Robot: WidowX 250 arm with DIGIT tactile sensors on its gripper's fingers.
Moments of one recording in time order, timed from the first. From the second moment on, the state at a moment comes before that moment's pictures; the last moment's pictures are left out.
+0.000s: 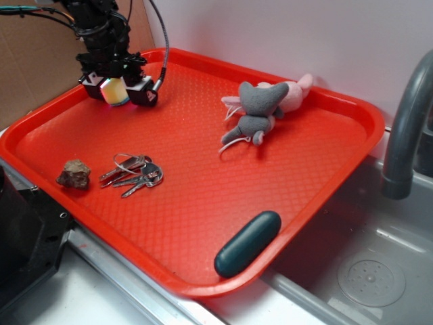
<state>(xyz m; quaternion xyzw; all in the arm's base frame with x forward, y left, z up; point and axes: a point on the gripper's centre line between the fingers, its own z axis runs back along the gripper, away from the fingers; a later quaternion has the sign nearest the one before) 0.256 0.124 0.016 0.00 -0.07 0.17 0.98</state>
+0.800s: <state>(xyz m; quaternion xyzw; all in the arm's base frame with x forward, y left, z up) 0.218 0.081 0.114 -0.02 -0.11 0.09 0.99</state>
